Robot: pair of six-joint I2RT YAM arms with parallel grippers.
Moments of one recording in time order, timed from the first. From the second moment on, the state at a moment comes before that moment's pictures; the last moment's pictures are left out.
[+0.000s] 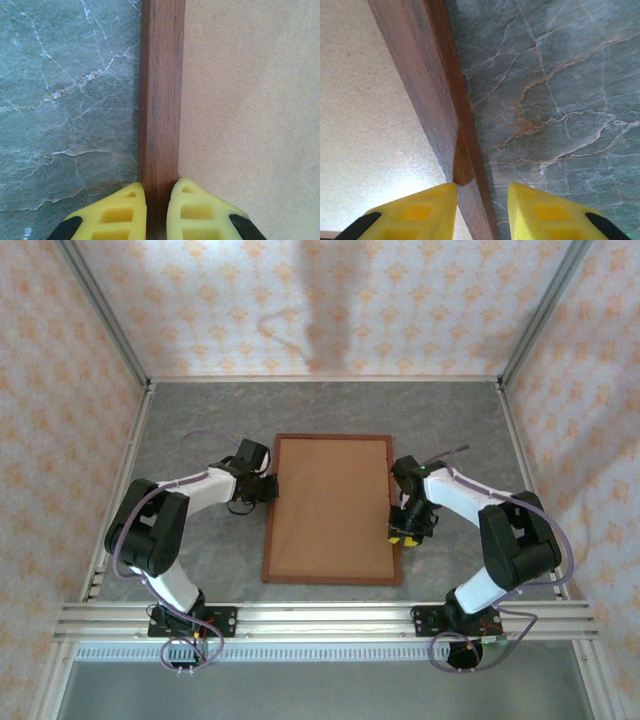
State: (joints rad) left arm -0.31 1.68 0.88 -0.32 0.13 -0.49; right arm 0.39 1.56 0.89 -0.99 -0.22 0.55
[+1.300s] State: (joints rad) left arm -0.31 1.68 0.88 -0.32 0.13 -0.49; right arm 0.47 1.58 0.88 -0.95 -0.20 0.56
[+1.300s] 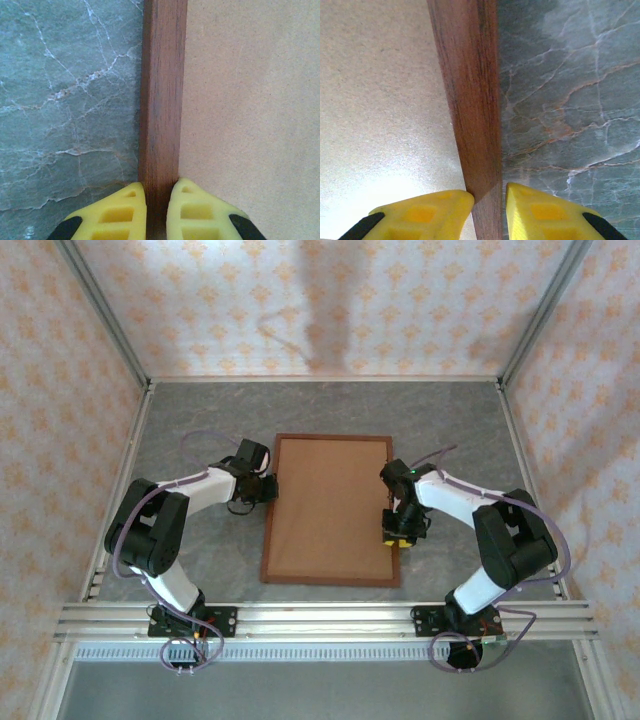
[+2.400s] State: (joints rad) left arm -0.31 1.67 0.88 -0.32 0.12 -0.49; right arm 0.51 1.51 0.88 -1.00 -0.13 0.59
